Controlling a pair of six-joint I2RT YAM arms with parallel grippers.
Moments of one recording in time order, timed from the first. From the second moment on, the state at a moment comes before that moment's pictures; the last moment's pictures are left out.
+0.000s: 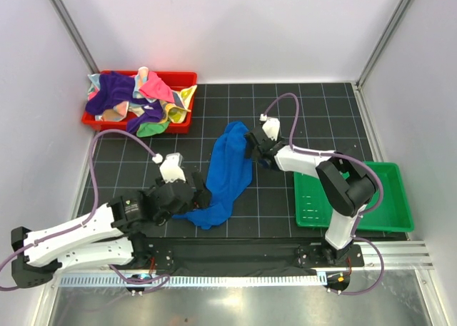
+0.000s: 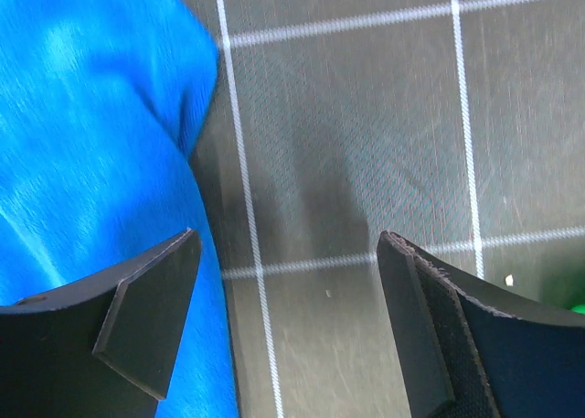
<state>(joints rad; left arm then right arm) -1.18 0.81 0.83 -0.83 -0.55 -1.06 0.66 1.80 1.05 -0.17 0.54 0.64</state>
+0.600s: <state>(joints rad) -0.54 1.55 1.16 -0.40 -0.12 -0.72 0.56 1.89 1.05 0.06 0.43 0.64</state>
